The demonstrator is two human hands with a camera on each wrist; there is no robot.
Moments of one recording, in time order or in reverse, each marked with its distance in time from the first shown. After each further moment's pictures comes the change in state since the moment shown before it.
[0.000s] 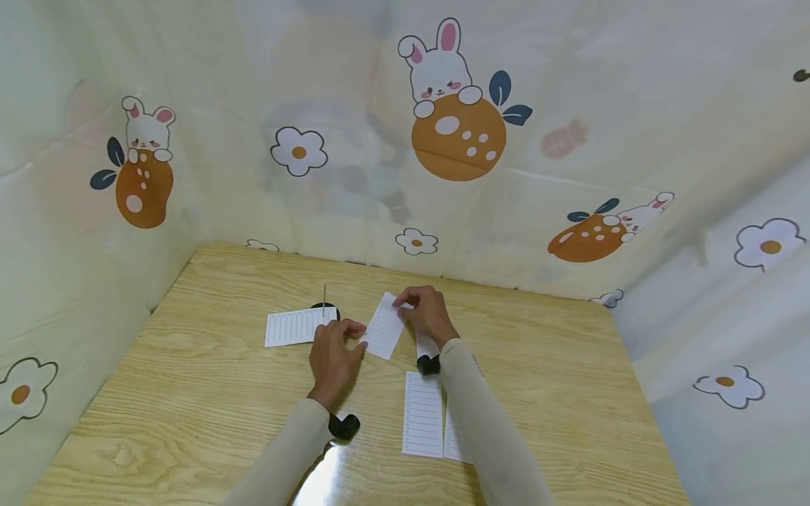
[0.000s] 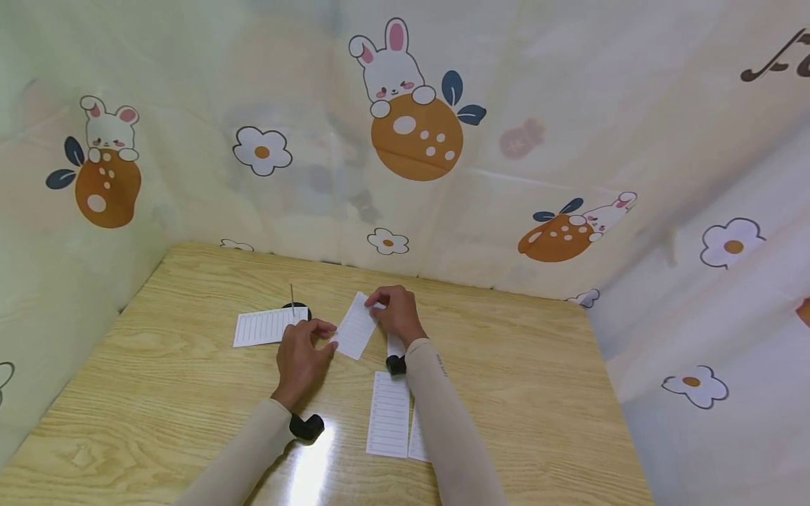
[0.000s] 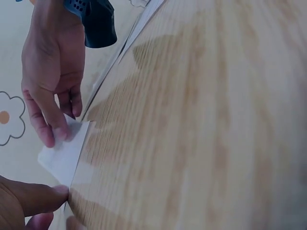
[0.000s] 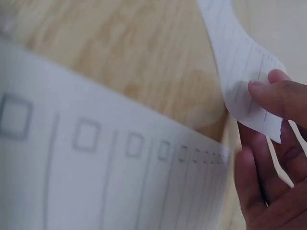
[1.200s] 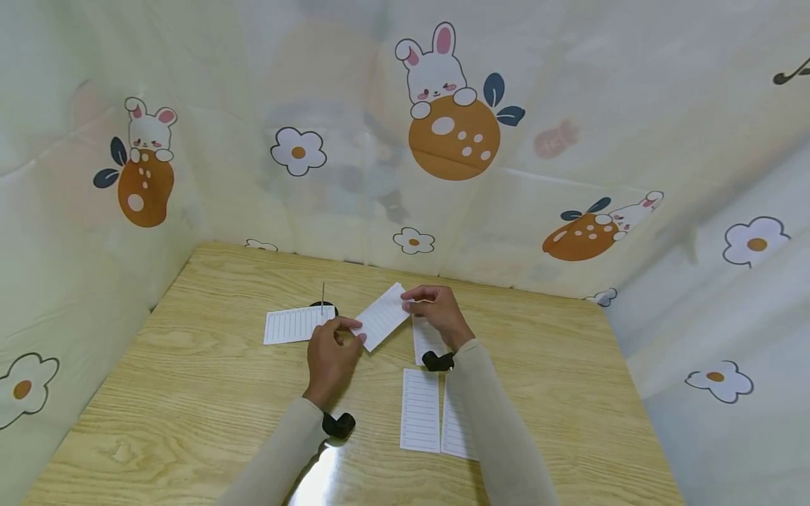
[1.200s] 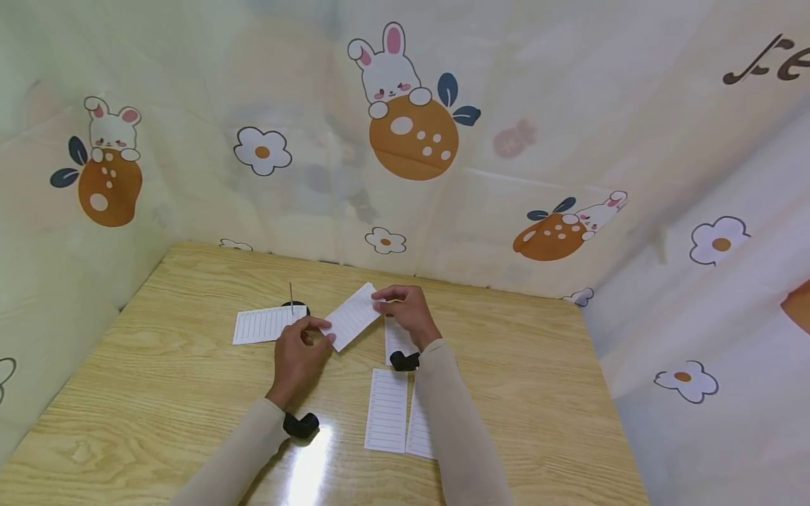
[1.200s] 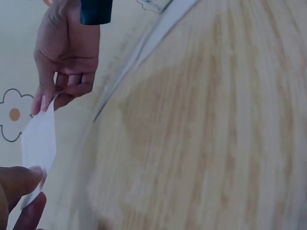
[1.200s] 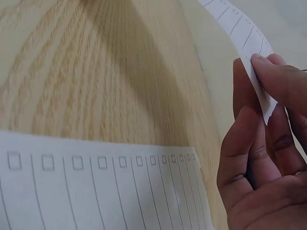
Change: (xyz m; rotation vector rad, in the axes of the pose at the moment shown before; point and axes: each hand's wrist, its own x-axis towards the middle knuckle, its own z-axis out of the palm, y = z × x) left_hand -0.004 0.003 -0.012 -0.257 -0.029 -0.096; right_hand -0.017 0.005 -0.030 0.537 -0.088 0.149
